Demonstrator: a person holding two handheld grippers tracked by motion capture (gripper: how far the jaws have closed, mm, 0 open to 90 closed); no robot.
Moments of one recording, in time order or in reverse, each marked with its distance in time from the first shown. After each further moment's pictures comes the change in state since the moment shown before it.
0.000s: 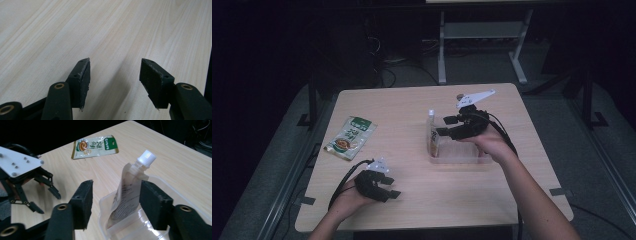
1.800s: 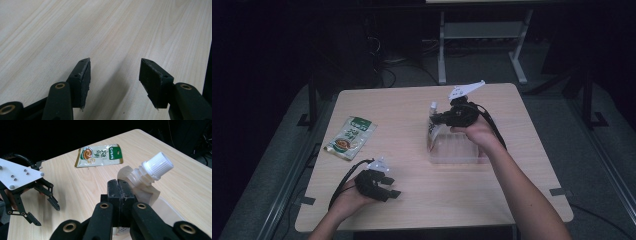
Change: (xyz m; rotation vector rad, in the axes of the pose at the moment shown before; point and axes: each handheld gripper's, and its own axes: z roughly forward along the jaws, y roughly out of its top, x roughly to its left) left arm 0.000 0.002 0.000 0.006 -0.005 -0.023; right arm -0.014 0.022 0.024 -0.033 0.067 -0.042
